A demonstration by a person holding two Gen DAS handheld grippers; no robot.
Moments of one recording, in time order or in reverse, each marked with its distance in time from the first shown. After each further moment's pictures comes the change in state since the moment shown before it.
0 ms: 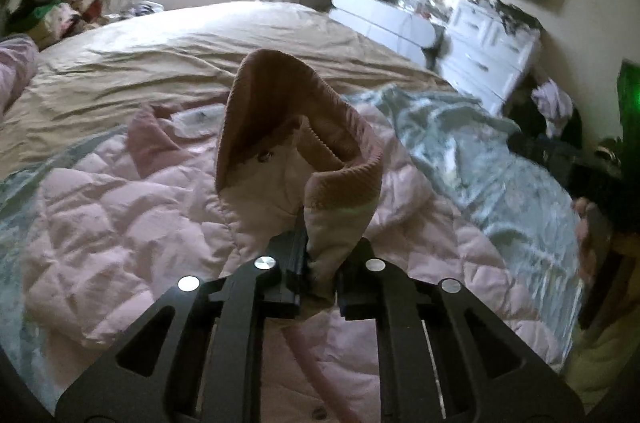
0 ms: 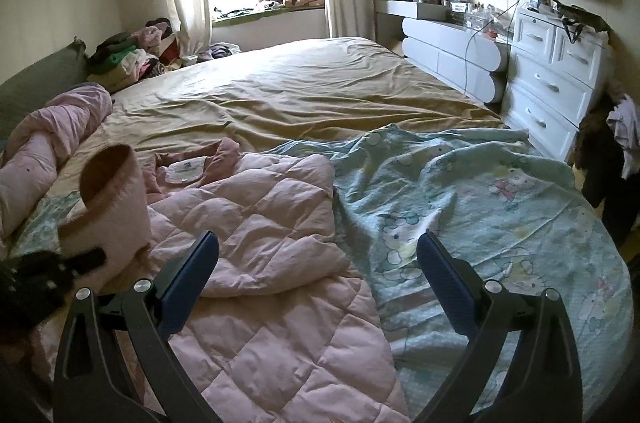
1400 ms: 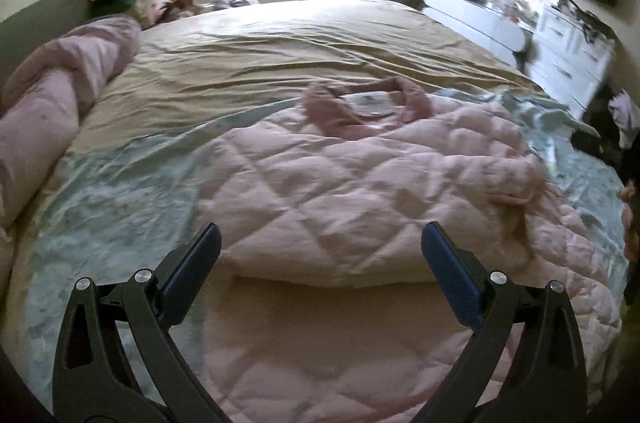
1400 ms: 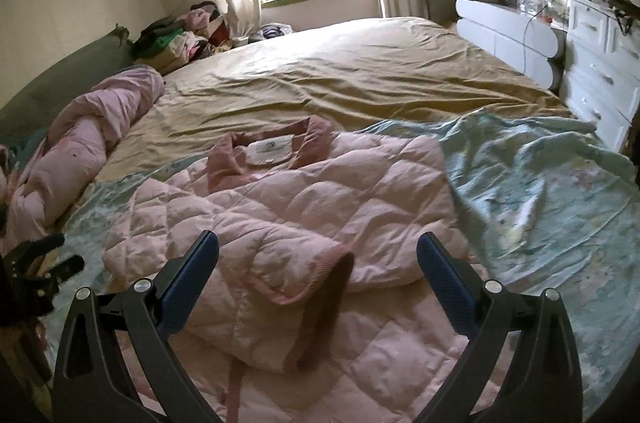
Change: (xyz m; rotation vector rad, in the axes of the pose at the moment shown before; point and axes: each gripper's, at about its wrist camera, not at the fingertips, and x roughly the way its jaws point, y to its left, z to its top) left arm -0.105 0.134 -0.033 -0.099 0.010 0.339; right arm 0.021 0.098 0.000 -0.020 0.083 0.195
